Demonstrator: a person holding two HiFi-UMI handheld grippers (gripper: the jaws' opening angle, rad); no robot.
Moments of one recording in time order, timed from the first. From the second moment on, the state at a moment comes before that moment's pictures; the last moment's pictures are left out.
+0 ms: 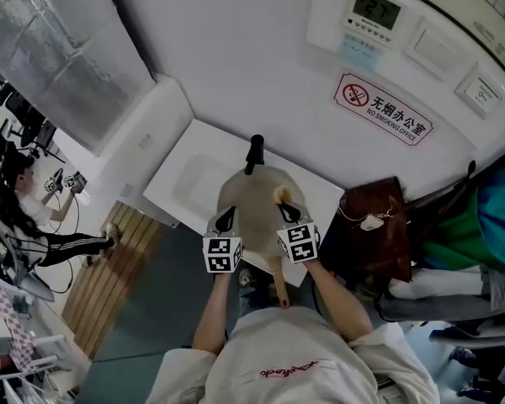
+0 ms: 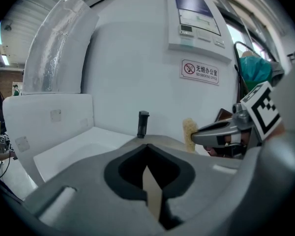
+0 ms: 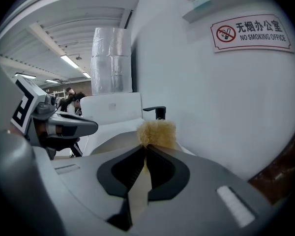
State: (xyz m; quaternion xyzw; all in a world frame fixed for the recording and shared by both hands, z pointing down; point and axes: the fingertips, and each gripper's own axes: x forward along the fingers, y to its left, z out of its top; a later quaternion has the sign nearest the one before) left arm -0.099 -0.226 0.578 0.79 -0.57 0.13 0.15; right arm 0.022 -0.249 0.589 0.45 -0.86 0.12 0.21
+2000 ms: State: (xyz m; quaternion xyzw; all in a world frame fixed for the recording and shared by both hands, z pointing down) left arm -0.130 -0.158 0.475 0.77 -0.63 0.06 0.07; right arm 0.078 -0.194 0.465 0.49 -0.87 0.04 0.07
